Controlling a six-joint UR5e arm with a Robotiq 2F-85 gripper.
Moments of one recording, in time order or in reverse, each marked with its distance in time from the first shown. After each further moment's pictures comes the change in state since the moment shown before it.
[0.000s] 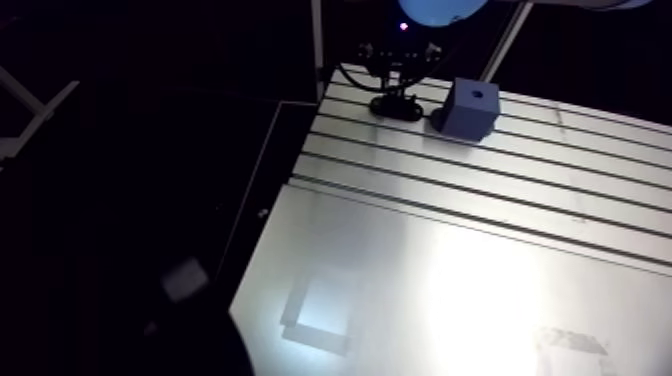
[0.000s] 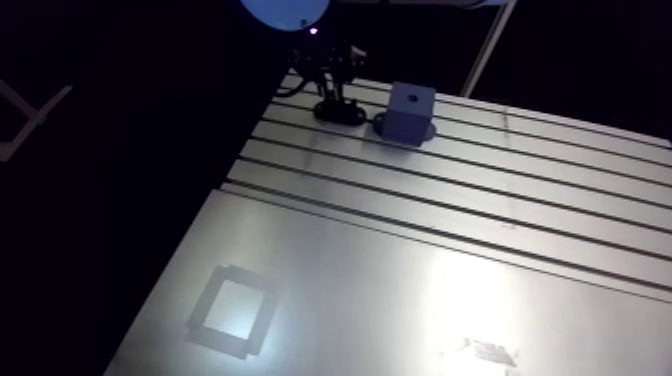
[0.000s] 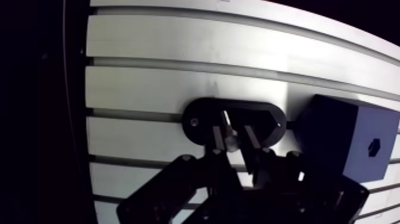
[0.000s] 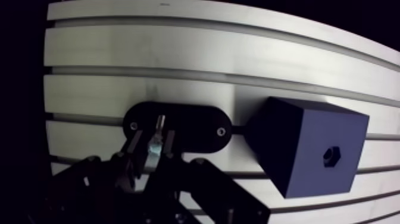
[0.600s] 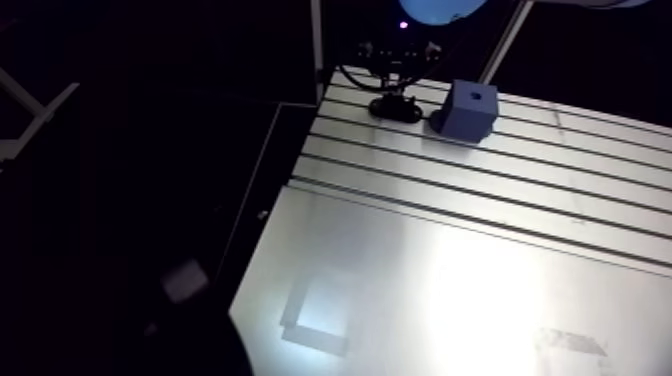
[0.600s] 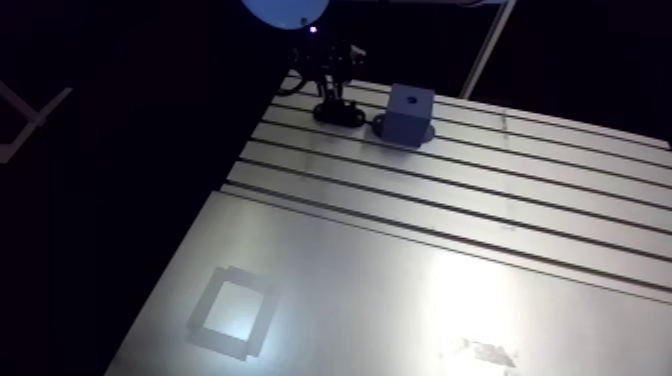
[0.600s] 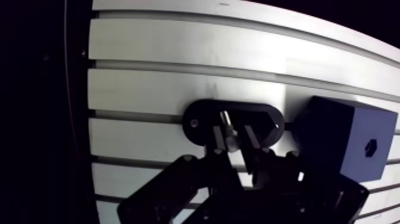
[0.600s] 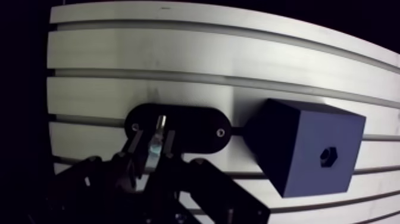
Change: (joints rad) arm -0.002 -0.006 -0.003 0.001 0.003 0.000
